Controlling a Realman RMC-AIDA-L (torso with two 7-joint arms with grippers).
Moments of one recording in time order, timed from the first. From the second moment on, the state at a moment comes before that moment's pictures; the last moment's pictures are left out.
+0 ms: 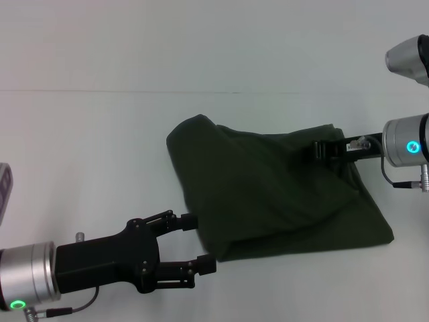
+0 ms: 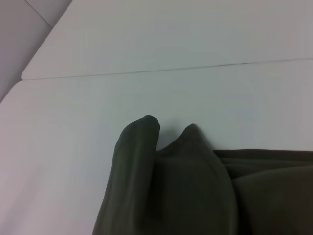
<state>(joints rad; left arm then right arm) -0.39 -2.11 0.82 0.52 1.78 1.72 -1.29 0.82 2.04 -0.84 -0.54 -2.26 -1.08 2.30</state>
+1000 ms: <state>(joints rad) -0.40 -2.11 0.80 0.52 1.78 1.70 -1.30 0.61 2.02 -0.80 -0.54 -1.91 -1.19 2.18</state>
